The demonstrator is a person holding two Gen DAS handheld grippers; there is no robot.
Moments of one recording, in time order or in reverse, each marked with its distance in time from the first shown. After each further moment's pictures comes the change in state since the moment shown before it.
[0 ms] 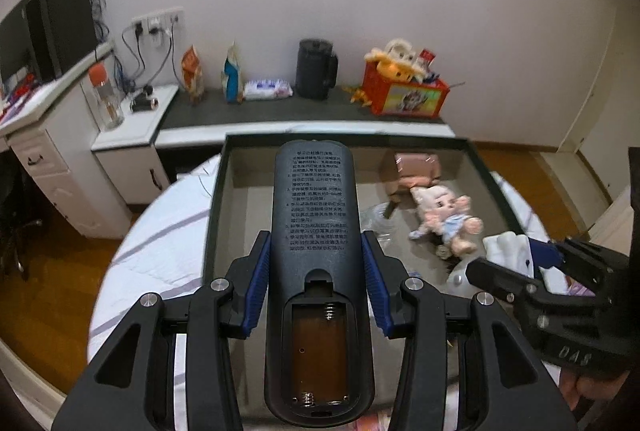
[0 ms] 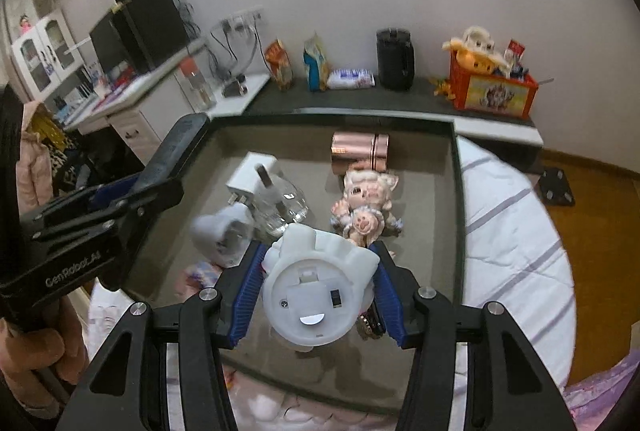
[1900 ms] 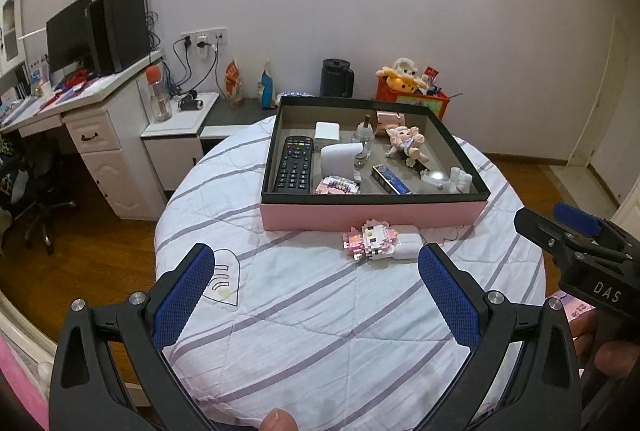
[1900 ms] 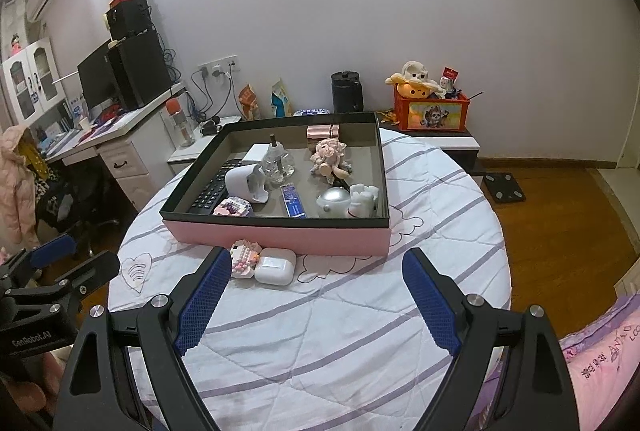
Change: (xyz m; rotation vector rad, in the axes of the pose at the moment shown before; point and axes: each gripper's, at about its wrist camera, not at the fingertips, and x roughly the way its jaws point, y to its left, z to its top) left arm -0.174 -0.011 -0.137 -0.030 -0.114 0.086; right arm -0.151 0.036 -0.120 0.068 -0.210 -0.149
